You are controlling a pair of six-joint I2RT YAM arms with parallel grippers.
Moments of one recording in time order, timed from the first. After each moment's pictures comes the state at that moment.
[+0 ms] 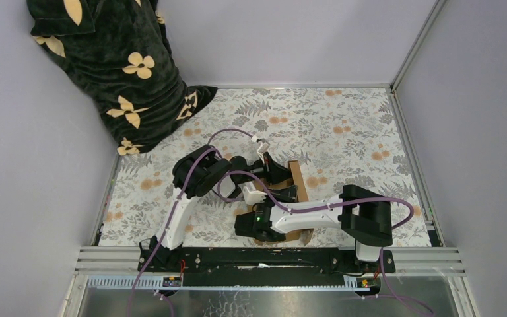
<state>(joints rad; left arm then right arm) -0.64 2.28 0.81 1.55 0.61 -0.70 1.40 1.80 1.13 -1.09 1.25 0.34</state>
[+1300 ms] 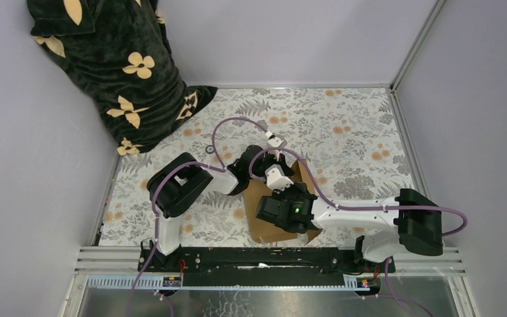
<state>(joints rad) -0.75 1.95 0.85 0.81 0.34 -0.38 1.31 1.45 0.90 -0.76 1.13 0.40</state>
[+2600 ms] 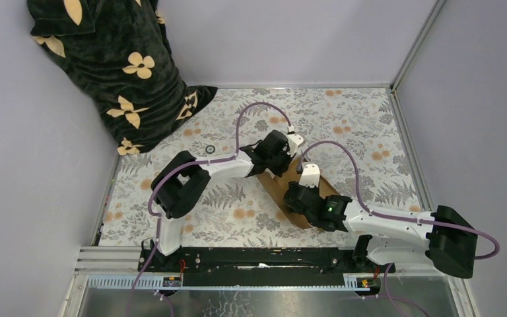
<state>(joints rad) -0.80 1.96 1.27 -0.06 0.12 -0.02 1.10 1.16 0.61 -0.41 0.64 0.76</state>
